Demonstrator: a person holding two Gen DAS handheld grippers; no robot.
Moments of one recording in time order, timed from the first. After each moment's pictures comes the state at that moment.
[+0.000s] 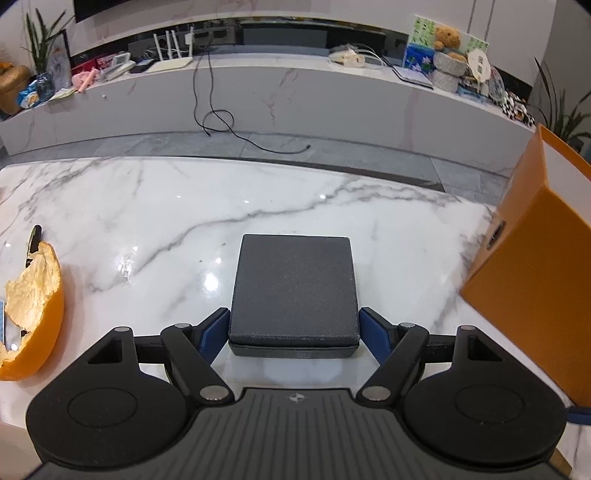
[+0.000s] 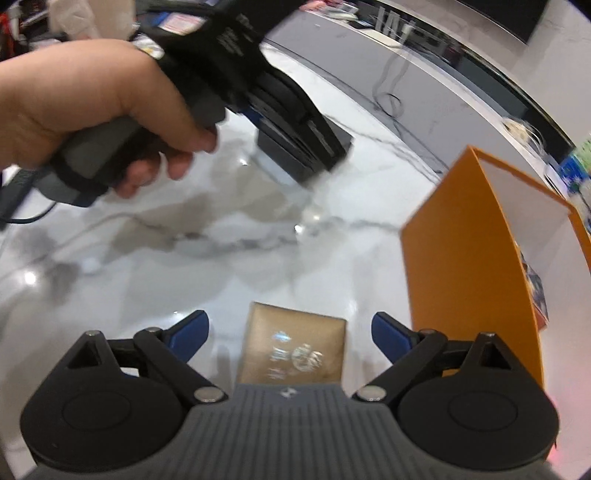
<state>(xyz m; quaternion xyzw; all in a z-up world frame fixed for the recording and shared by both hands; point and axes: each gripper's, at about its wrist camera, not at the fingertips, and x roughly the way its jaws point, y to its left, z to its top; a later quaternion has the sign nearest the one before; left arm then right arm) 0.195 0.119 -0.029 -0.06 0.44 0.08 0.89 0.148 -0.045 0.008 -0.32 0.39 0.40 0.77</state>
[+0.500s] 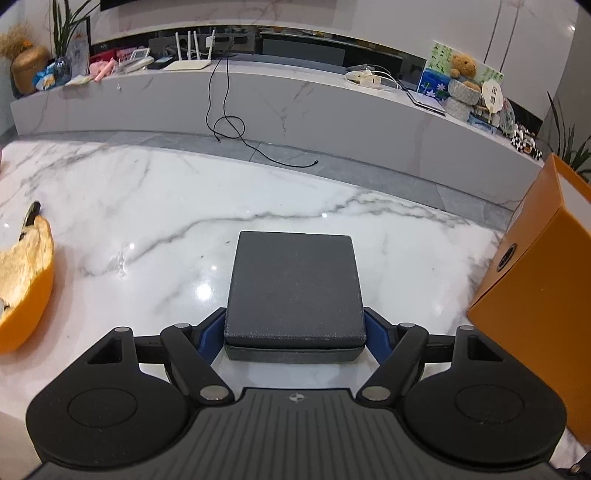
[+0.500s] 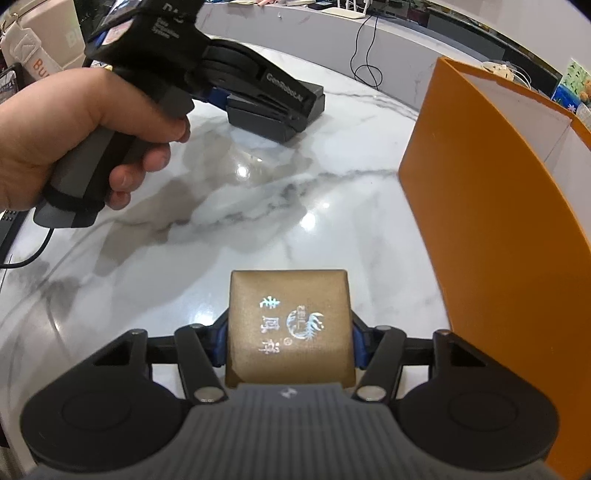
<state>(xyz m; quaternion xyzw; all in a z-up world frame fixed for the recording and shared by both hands) 0.189 0.129 -0.039 -0.11 0.41 0.09 0.90 0.152 -0.067 -0.021 -0.22 0.45 0.38 0.78</state>
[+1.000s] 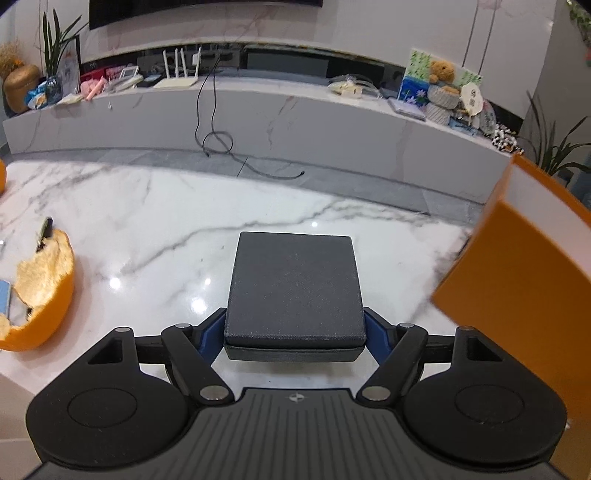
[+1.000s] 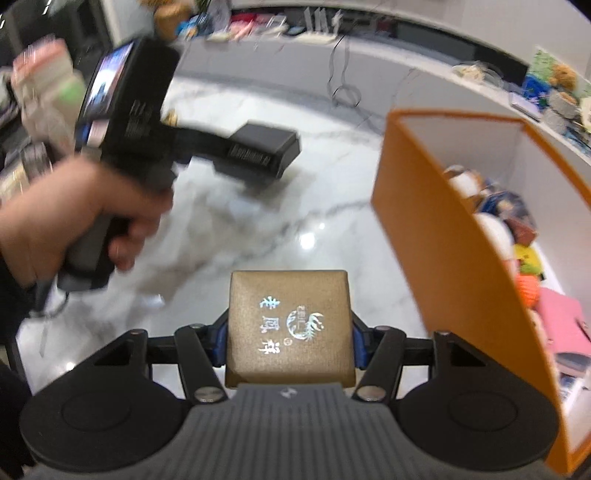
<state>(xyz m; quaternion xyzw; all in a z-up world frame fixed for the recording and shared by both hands) 0.158 0.111 -0.008 -0.08 0.39 0.07 0.91 0.132 -0.097 0.047 -0.15 0.43 0.36 0.81</state>
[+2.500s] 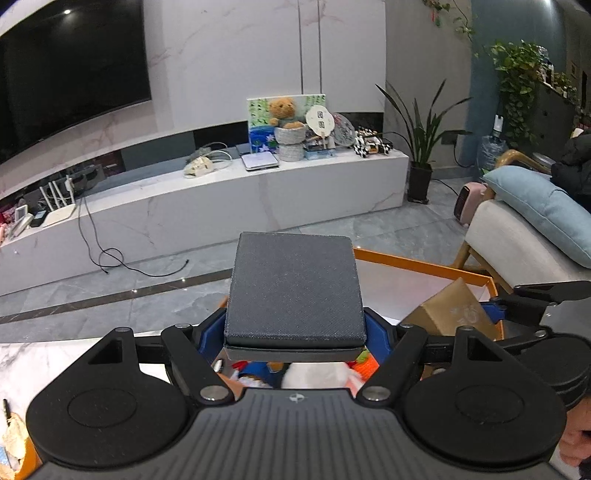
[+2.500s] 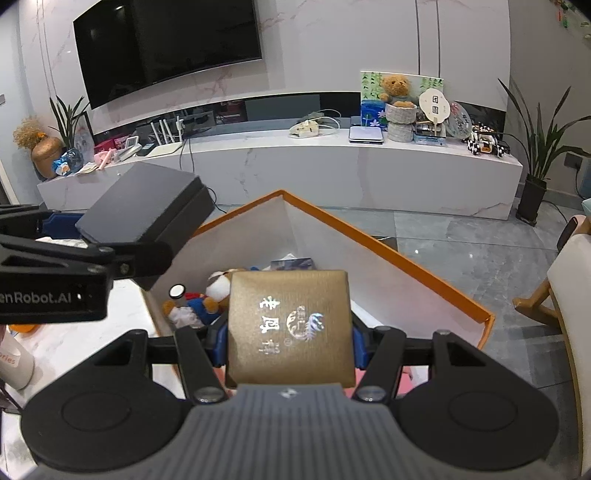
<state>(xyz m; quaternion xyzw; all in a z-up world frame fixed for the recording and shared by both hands) 0.181 -0.084 0.098 0.06 0.33 -0.10 0.94 0.230 -0.244 0.099 -0.01 0.34 0.19 0.92</state>
